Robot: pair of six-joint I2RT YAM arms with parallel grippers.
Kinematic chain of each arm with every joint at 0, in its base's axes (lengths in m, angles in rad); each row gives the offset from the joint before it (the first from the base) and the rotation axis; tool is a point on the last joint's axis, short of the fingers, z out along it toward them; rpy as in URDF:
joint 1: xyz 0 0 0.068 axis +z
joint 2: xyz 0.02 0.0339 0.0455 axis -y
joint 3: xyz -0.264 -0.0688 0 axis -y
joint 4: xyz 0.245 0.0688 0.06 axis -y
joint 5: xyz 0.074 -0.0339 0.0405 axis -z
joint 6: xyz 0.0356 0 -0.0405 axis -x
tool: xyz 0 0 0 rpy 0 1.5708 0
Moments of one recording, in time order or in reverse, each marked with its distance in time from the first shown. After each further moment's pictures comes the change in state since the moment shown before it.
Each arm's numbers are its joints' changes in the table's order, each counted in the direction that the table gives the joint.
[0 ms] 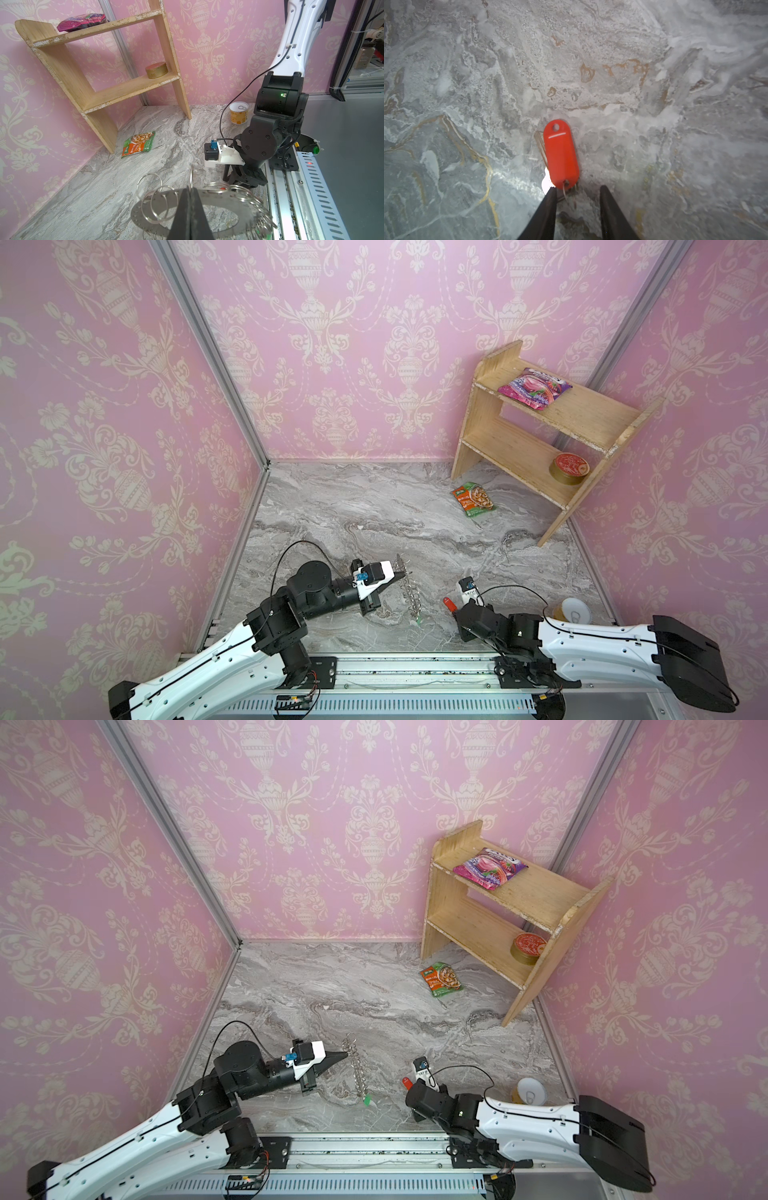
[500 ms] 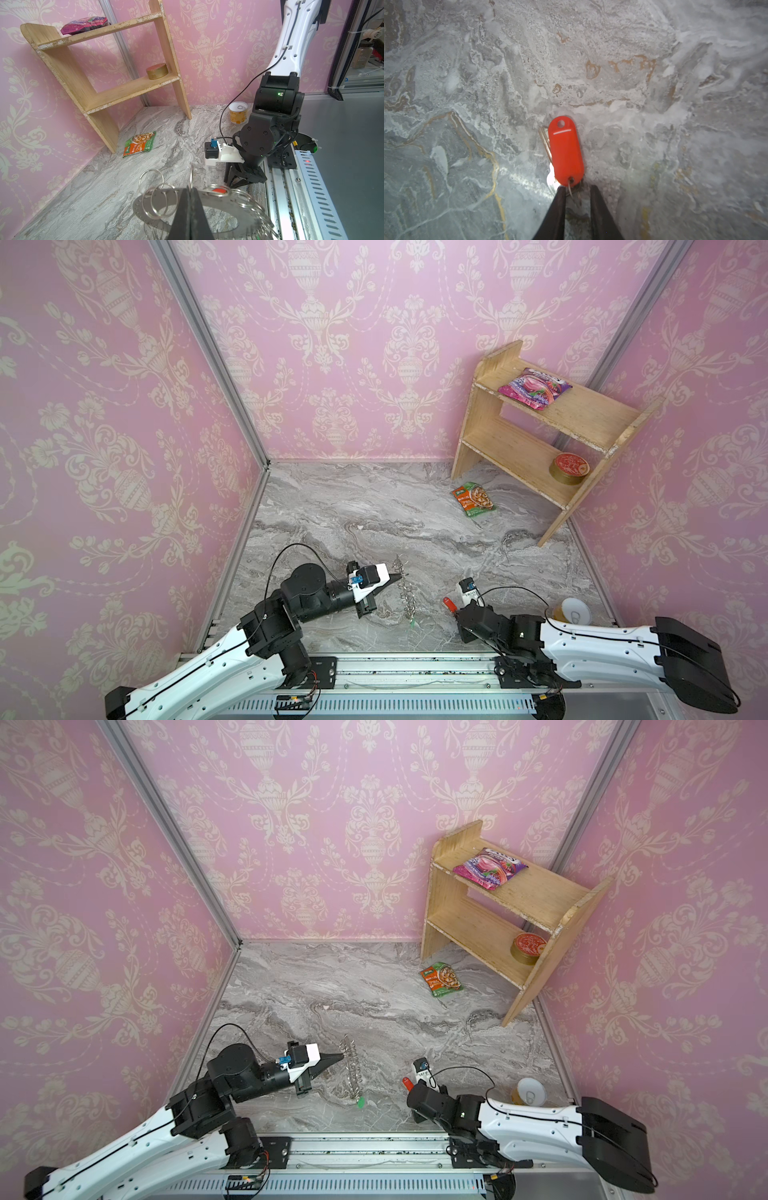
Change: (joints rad) left arm 0.000 0.033 0.000 -0.041 -0.001 -0.007; right arm 0.005 0.017 -0.010 0.005 -0.024 -0.009
